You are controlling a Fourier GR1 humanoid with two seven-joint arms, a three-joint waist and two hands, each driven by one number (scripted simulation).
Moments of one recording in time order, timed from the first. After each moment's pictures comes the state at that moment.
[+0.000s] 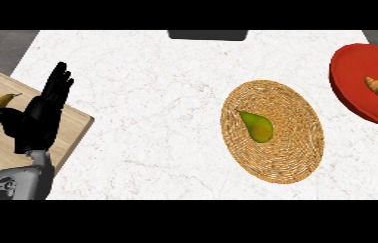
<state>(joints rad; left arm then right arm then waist) -0.17 0.23 0.11 -1.56 -0.03 0.05 0.13 -0.89 -0.72 -0.59 -0.22 1.00 -0.40 0.43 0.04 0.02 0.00</state>
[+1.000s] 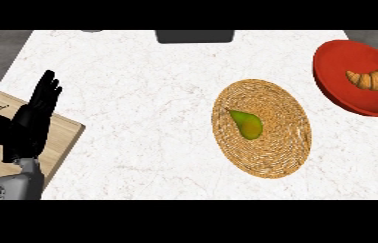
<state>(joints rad) -0.12 0.25 0.16 -1.55 -0.02 0.04 0.11 -0.61 -0.66 -1.05 -0.58 0.36 -0.34 -0.13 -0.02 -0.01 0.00</state>
